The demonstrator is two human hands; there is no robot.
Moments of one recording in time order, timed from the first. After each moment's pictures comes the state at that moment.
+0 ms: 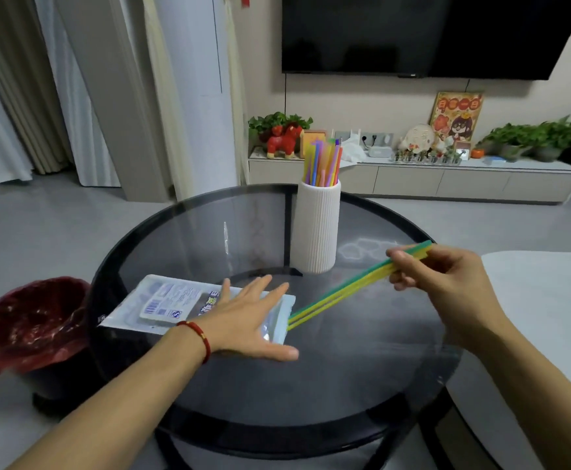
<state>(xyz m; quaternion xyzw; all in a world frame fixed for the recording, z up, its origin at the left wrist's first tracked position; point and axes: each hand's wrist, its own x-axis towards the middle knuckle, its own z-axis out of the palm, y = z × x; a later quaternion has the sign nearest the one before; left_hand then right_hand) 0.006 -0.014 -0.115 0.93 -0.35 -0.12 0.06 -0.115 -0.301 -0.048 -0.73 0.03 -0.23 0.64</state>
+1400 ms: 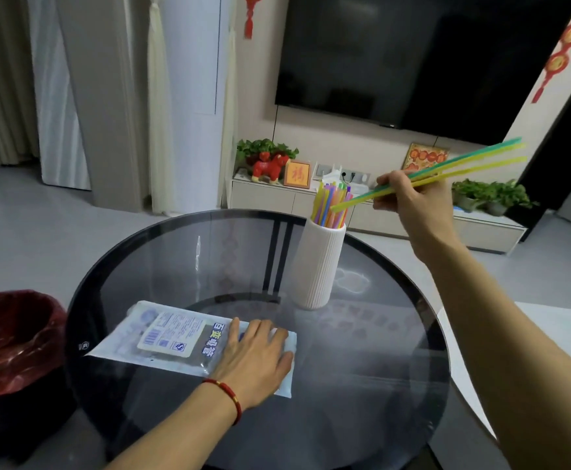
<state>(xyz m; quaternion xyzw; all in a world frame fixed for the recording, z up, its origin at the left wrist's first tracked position) -0.005 -0.030 -0.139 0.94 -0.32 0.02 0.10 -0.001 -0.268 0.078 -0.76 0.06 -0.39 0.51</state>
